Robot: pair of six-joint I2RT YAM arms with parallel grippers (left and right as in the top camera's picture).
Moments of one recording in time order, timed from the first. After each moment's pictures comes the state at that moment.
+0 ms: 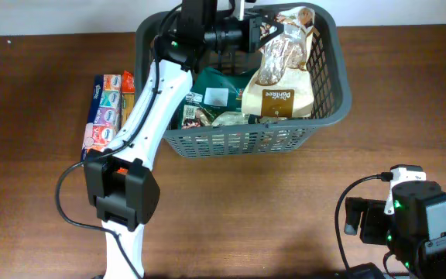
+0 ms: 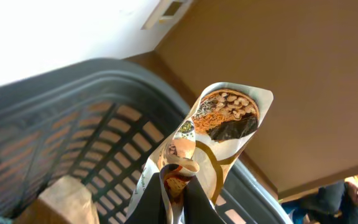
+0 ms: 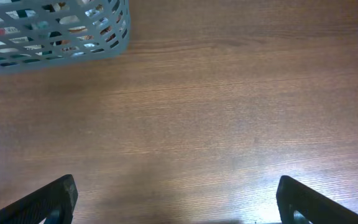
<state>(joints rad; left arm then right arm) -0.39 2.15 2.12 -0.35 0.82 -0.42 0.24 0.71 1.15 -1.42 0.19 0.30</state>
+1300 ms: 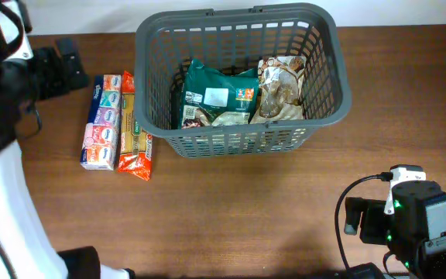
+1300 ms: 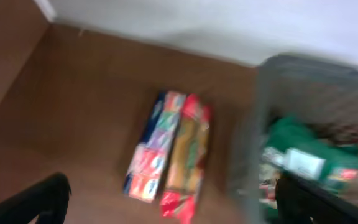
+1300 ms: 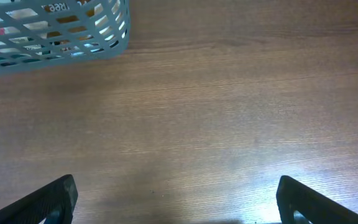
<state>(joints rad) 0.15 1.65 2.40 -1.55 -0.04 -0.14 0.24 0.71 1.15 -1.42 0.19 0.30</state>
